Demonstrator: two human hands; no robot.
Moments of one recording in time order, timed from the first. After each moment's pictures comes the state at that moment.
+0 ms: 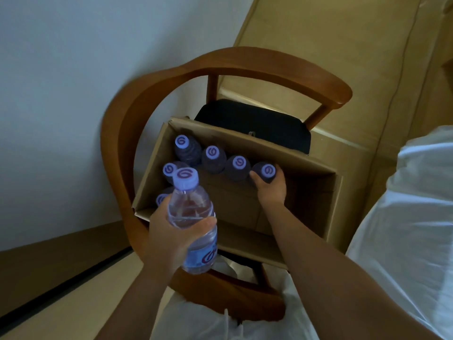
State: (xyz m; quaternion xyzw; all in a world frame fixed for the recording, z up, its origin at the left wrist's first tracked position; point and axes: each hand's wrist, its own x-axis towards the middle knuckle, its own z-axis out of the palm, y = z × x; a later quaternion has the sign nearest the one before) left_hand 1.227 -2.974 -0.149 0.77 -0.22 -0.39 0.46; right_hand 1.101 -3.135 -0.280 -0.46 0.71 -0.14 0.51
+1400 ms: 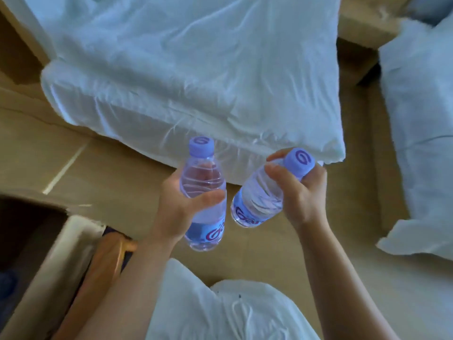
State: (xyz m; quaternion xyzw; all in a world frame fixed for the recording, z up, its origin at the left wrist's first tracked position) left_hand 0.934 -2.794 -0.051 0.18 -0.63 -0.75 0.12; right_hand 0.851 -2.635 0.000 -0.11 0.75 -0.65 0.04
